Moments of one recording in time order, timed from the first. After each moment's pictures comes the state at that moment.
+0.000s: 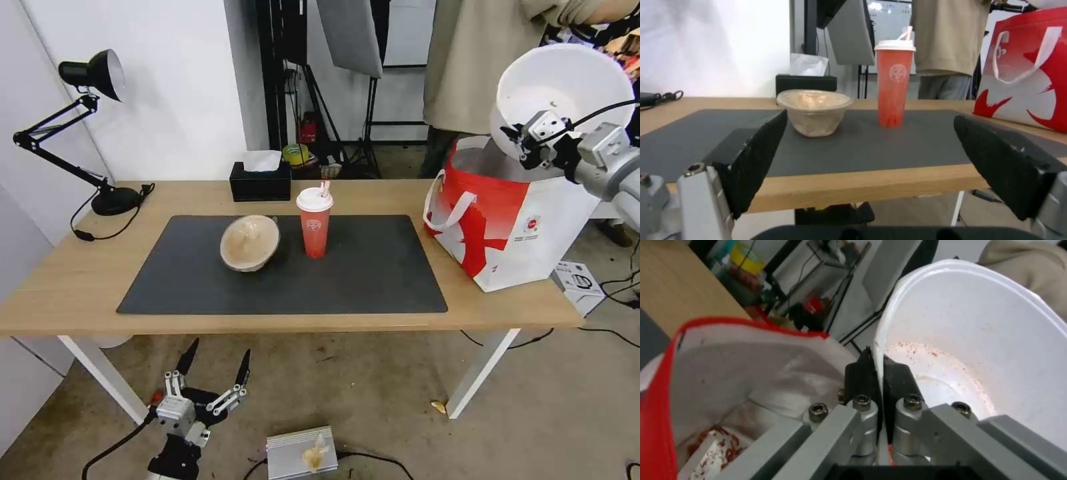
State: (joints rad) left arm 1.91 -1.59 -0.67 -2.15 -0.21 -0.42 0.41; right arm -0.33 0.40 0.00 1.66 0.38 -0.30 -0.24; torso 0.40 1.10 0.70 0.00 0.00
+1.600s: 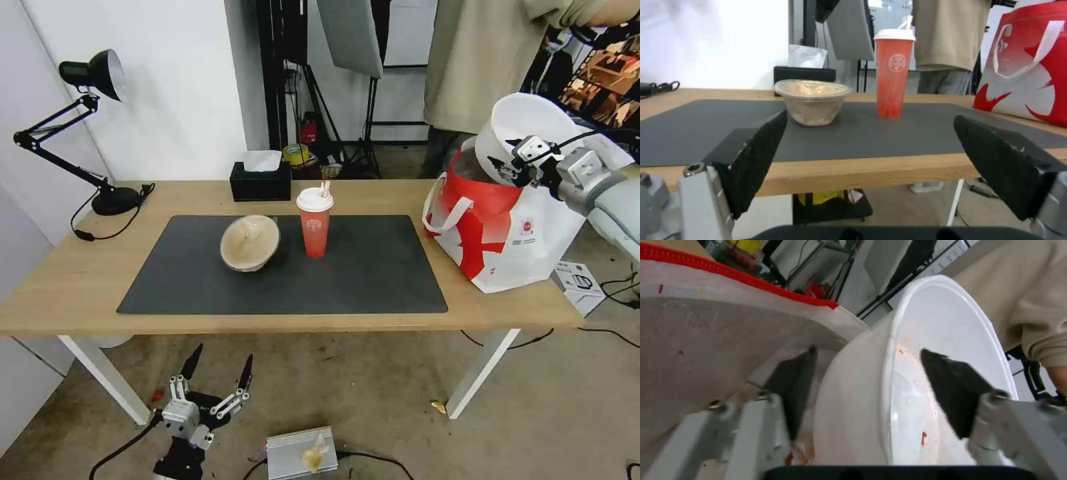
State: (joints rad) left arm 1.90 -1.59 -0.66 -2.11 -0.21 -0.44 0.41; right arm -0.35 0.45 -0.02 1.59 0.34 -0.29 -0.22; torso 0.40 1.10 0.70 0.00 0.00
